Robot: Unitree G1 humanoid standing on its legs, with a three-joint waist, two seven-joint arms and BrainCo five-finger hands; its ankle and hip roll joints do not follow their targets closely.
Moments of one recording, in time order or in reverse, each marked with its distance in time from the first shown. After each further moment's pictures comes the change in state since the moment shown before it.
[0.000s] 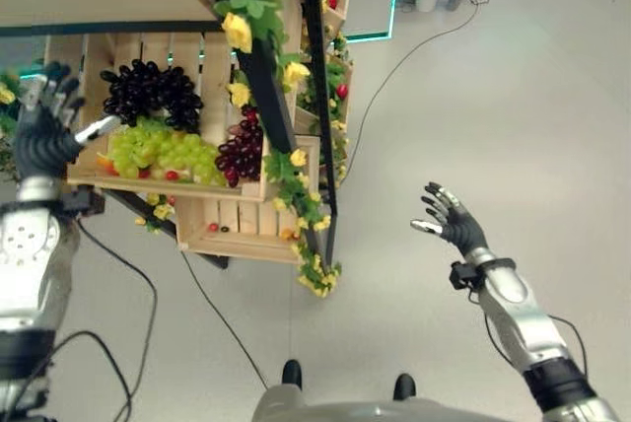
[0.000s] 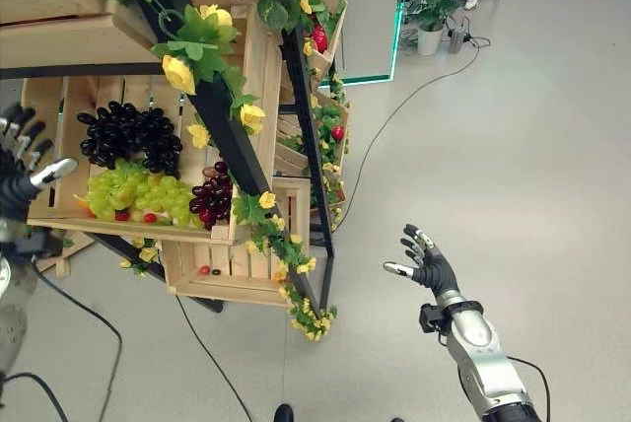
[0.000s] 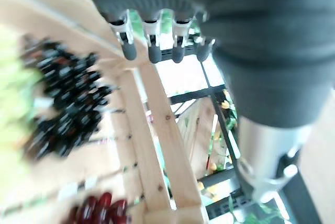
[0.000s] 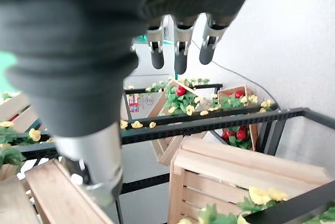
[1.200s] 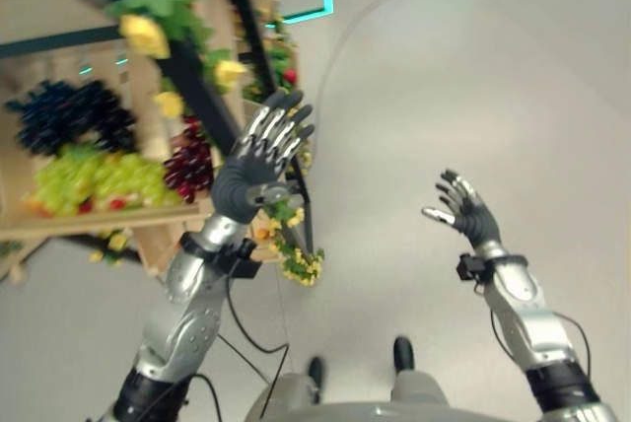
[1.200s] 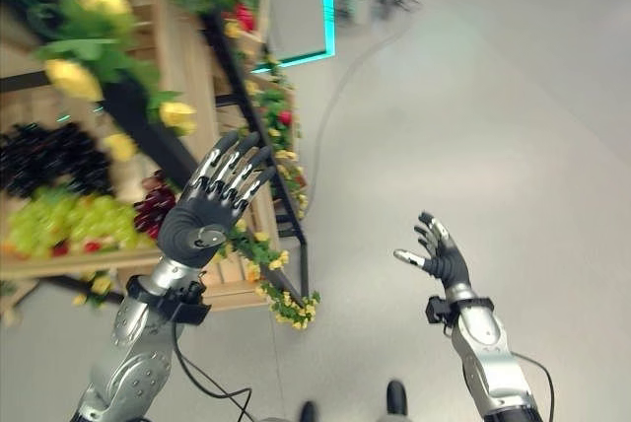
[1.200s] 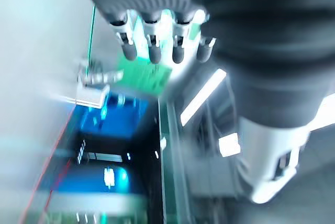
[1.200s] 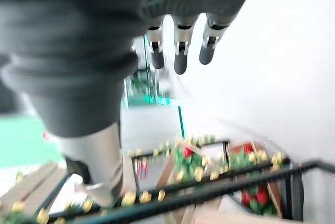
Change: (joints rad) left arm -0.089 -0.366 -0.471 -0.484 -0.038 0.119 -0.250; right arm 0.009 0.059 -0.057 -0.083 -0.018 -0.004 -0.039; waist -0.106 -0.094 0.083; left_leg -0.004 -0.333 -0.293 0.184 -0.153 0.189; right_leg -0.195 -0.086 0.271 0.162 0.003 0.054
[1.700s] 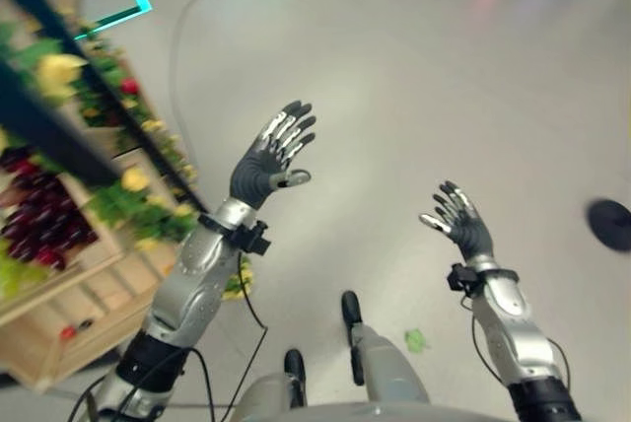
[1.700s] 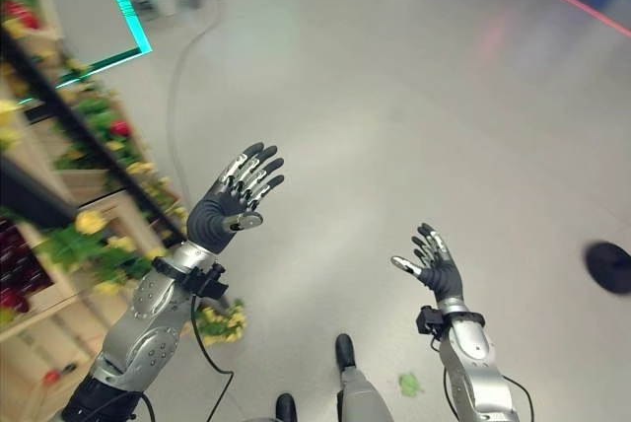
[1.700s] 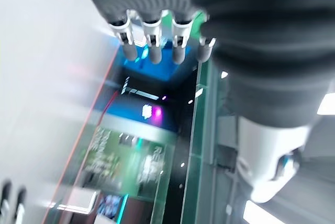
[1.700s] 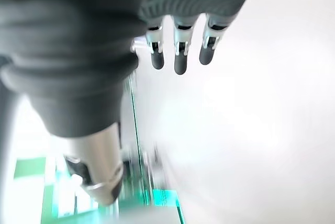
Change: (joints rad) left arm -0.050 0.043 -0.044 0.252 0.078 0.005 0.093; right arm 0.098 0.096 -0.090 -0.002 -0.031 -0.001 -0.034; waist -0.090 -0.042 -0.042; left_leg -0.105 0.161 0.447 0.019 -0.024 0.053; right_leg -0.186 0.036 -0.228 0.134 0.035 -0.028
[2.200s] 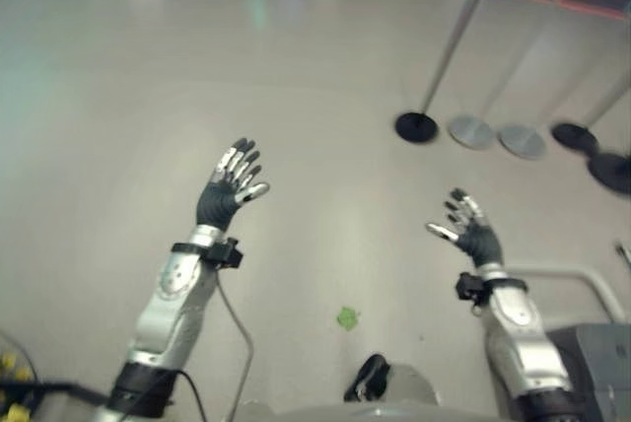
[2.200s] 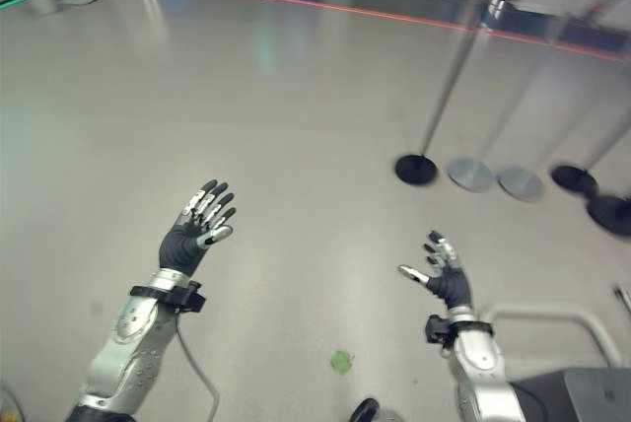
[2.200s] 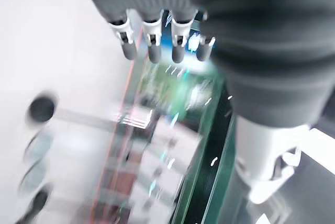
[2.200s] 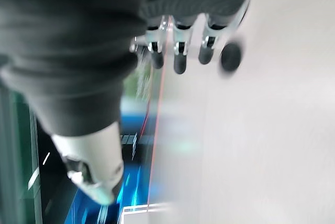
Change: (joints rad) left arm 0.175 -0.091 0.157 0.099 0.052 0.028 0.074; right arm 0.060 -0.068 0.024 -0.009 -0.057 0.002 -0.011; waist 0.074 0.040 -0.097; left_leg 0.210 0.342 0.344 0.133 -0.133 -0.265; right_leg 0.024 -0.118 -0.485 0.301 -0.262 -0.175
